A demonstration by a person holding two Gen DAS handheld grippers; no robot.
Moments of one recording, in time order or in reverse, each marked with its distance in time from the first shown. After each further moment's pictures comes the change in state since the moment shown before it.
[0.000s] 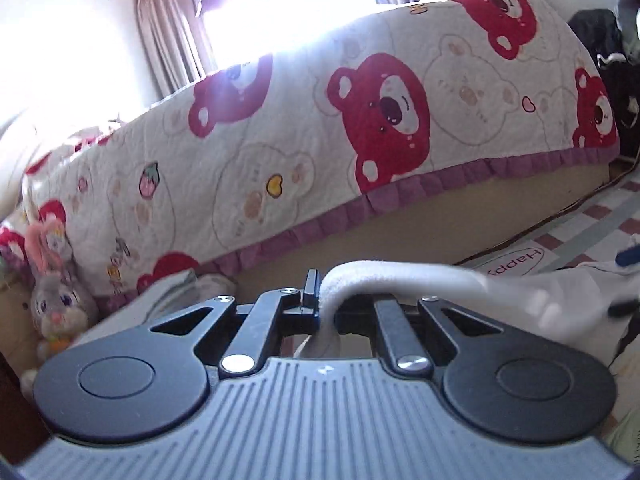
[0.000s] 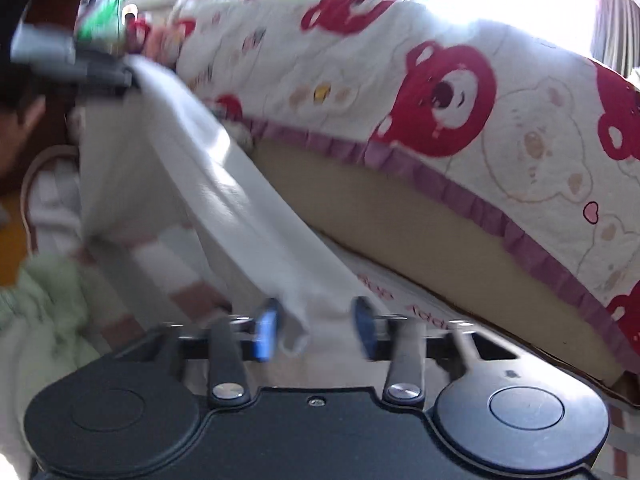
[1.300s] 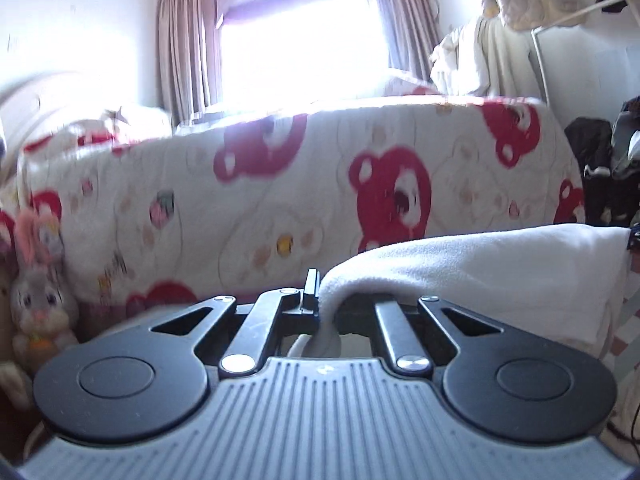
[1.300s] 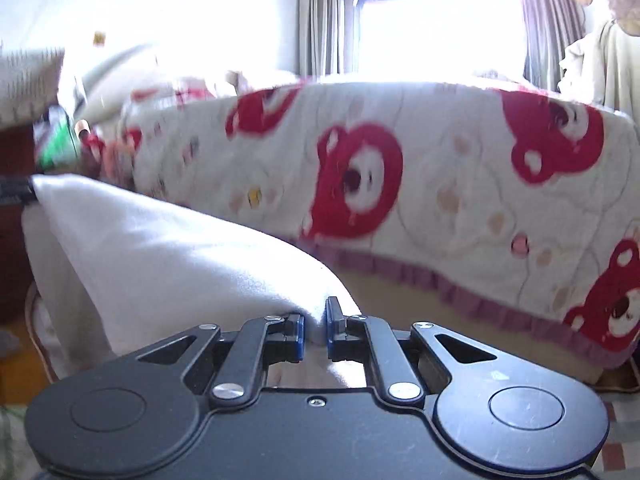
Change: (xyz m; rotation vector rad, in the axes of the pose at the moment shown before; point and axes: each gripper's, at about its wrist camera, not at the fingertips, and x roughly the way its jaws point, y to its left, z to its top) left arm -0.073 0.102 0.068 -0.193 -0.129 -0.130; right arm -0.130 -0.106 0.071 0.216 -0.225 -0.011
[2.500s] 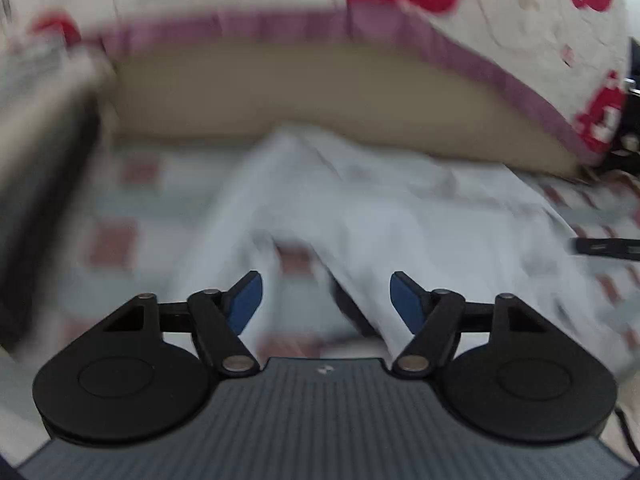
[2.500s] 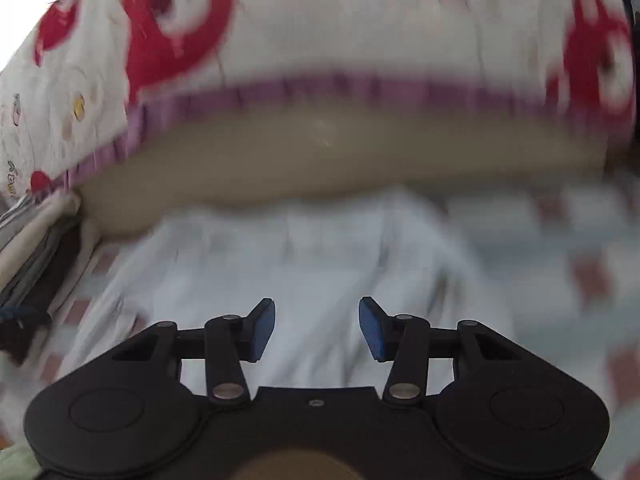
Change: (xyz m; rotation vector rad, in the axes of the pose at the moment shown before) left arm 0.248 -0.021 -0.198 -0.268 0.632 -0.204; right arm 0.198 -0.063 -0.144 0.503 0.471 -0.256
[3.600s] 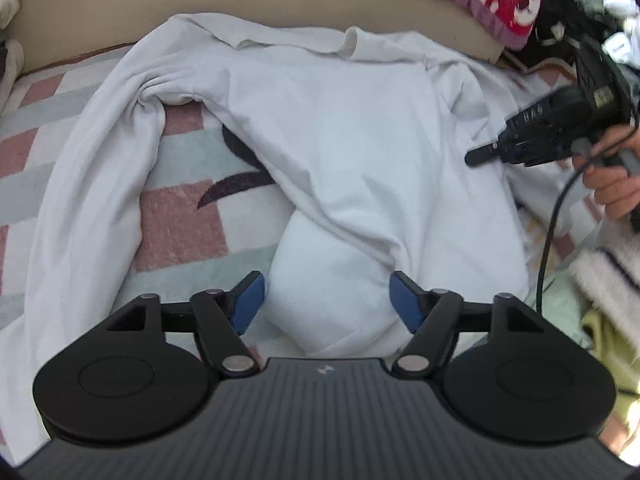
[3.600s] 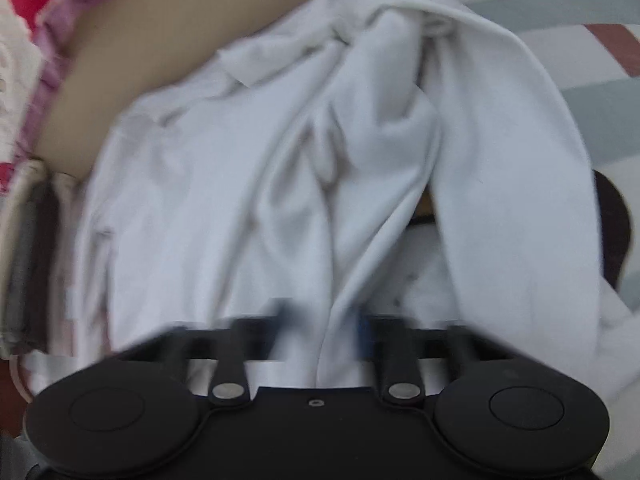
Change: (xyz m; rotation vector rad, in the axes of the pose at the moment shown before) left arm 0.028 -0.041 -0.092 0.130 0.183 -0.184; right arm 0.072 -0.029 -0.041 0.274 0.314 0.147
